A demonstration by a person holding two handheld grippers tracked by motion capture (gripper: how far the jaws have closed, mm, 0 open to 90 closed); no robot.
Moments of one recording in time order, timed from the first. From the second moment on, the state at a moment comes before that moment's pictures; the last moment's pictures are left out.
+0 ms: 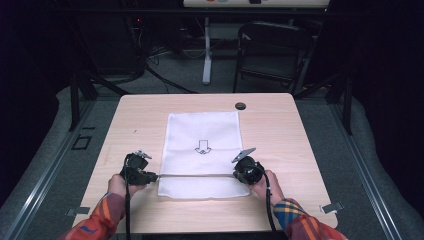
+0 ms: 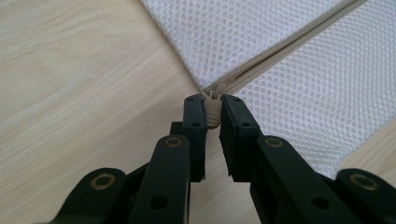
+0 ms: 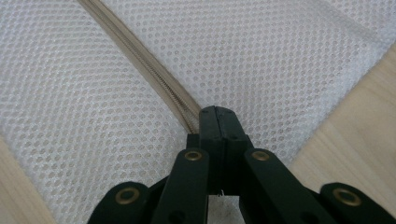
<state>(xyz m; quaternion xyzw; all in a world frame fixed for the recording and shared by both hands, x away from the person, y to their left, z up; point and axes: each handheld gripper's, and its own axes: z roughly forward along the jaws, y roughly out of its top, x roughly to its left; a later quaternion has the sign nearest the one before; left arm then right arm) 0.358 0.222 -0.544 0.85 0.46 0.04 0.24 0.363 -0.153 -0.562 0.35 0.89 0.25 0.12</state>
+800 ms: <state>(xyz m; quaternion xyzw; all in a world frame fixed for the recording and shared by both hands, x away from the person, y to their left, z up) 0.348 0.223 -0.520 0.84 0.46 0.08 0.27 0.349 -0.184 -0.521 0.38 0.88 0.27 0.13</state>
